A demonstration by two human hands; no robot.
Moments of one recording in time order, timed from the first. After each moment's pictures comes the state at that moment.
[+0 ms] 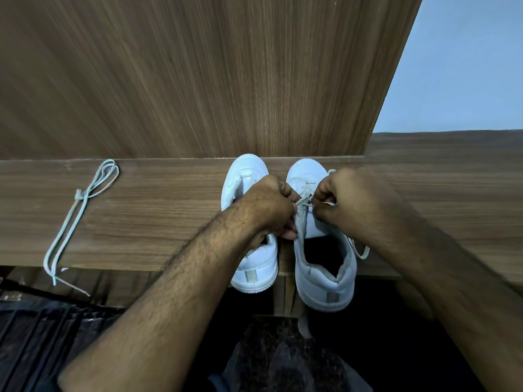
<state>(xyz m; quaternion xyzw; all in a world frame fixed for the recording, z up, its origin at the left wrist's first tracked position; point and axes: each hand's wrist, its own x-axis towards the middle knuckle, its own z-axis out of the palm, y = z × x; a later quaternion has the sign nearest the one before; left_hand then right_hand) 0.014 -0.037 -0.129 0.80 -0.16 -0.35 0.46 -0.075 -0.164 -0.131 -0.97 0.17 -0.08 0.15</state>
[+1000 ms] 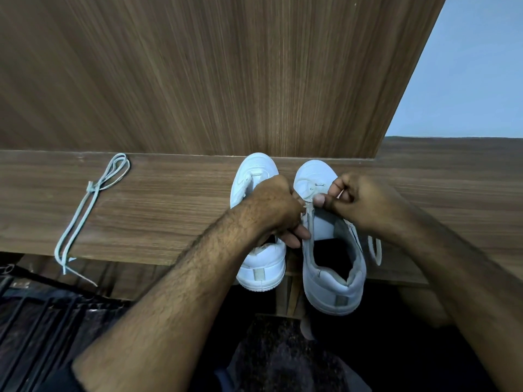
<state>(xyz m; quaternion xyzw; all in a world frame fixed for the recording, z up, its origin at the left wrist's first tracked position) 0.018 -0.032 -0.124 0.82 -0.15 -0.38 0.41 -0.071 -0.181 -0.152 -0.90 0.22 -0.06 0.36</state>
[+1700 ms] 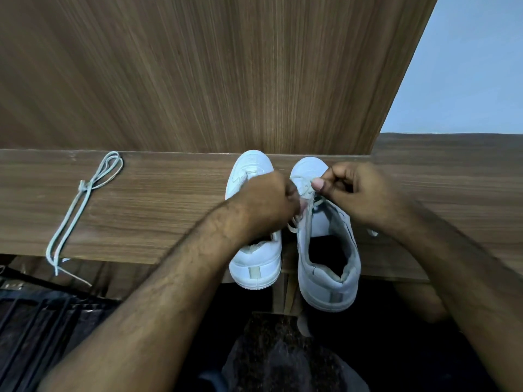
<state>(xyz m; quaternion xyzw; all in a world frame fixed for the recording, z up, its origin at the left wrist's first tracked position) 0.020 -0.016 -0.115 0.88 -0.34 -0.23 0.24 -0.069 -0.186 -0.151 -0.90 0.15 -0.13 0.38</state>
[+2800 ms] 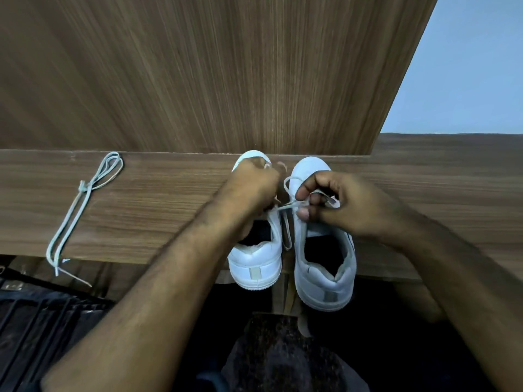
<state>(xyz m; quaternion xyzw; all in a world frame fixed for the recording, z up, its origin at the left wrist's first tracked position) 0.029 -0.023 -0.116 0.82 -0.11 -0.24 0.51 -0.072 -0.167 -0.143 -0.88 0.08 -0.03 0.47</state>
